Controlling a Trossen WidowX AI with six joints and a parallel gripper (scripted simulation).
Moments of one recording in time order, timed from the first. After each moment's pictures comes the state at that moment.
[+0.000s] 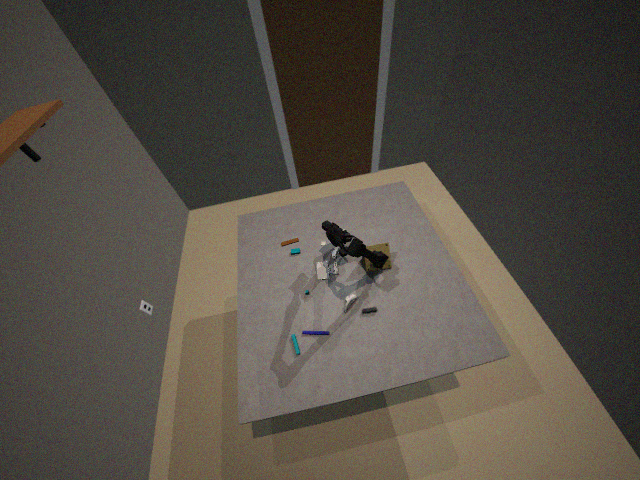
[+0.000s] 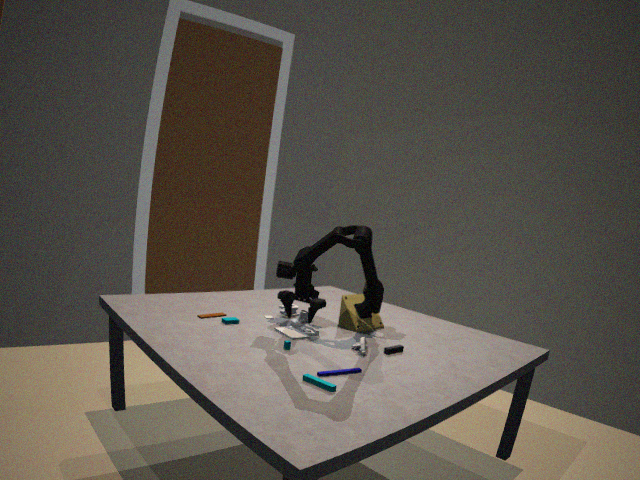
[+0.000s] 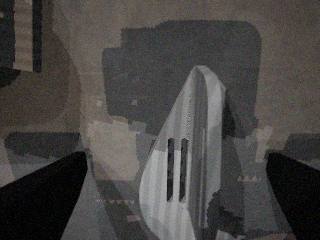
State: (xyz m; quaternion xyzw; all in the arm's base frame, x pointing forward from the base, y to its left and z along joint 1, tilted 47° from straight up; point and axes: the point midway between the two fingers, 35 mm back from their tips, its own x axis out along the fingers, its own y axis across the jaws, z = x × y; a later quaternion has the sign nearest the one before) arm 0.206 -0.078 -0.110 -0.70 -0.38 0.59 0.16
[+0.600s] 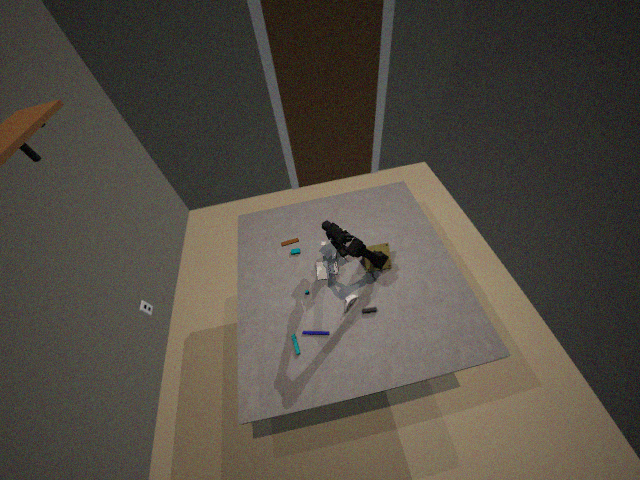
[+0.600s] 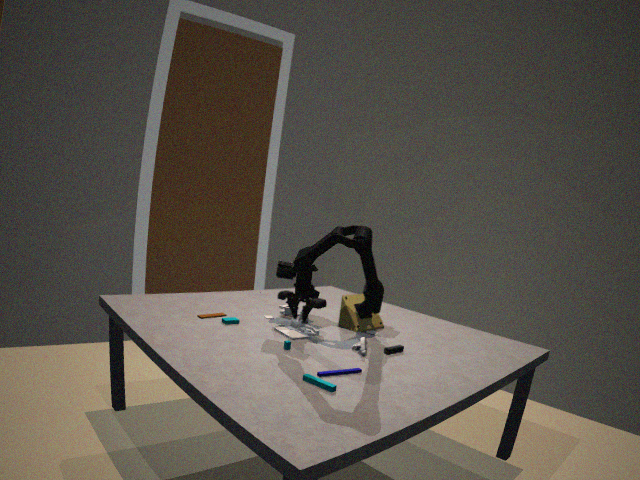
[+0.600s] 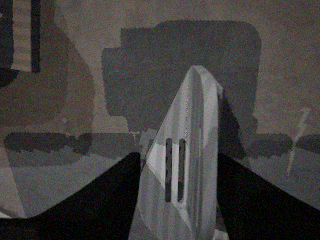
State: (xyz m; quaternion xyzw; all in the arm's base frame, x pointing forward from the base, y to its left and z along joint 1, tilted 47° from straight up) arm 0.206 -0.078 -0.109 -0.69 -0.38 0.59 0.16
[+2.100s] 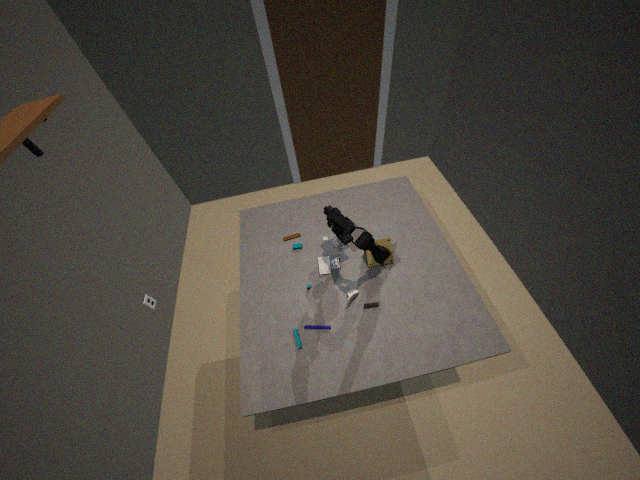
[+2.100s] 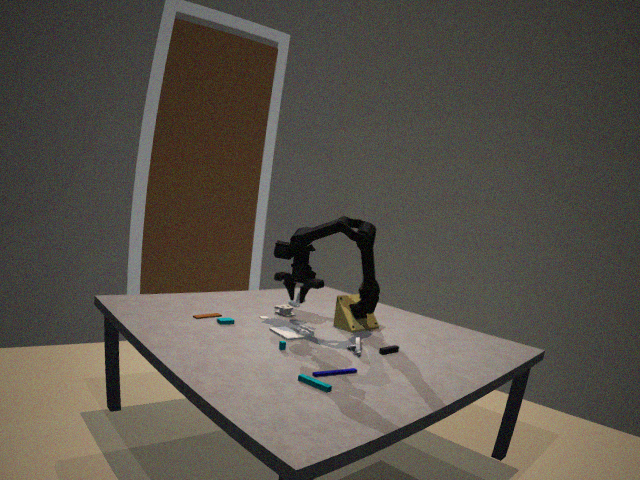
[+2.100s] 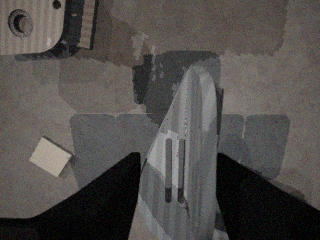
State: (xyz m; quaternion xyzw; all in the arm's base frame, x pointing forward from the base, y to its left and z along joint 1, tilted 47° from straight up) arm 0.205 -0.132 -0.055 -0.70 -0.40 0.58 0.14
